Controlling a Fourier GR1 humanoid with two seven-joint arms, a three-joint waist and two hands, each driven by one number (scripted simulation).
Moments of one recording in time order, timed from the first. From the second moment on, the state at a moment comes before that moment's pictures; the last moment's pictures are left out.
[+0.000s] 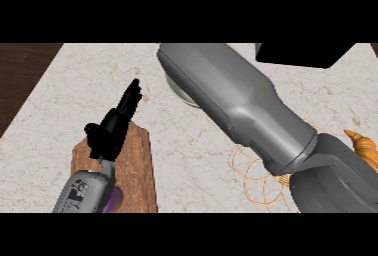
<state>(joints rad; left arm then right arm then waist) -0.25 0.05 -0.13 -1.47 -0.05 0.07 0.08 -1.59 -0.01 0.56 -0.42 0.79 -0.59 1.16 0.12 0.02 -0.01</state>
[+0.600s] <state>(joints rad) -0.24 0.05 -0.11 -1.48 -0.04 0.08 0.08 -1.47 -0.01 0.58 -0.27 0.78 -0.64 1.10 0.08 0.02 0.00</state>
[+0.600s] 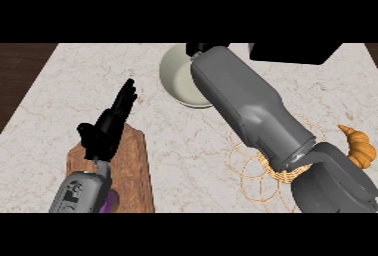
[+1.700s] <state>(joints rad) -0.20 0.06 -0.08 -1.49 -0.04 0.08 0.07 -1.21 -0.01 0.43 -0.45 0.56 -0.96 0.76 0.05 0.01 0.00</state>
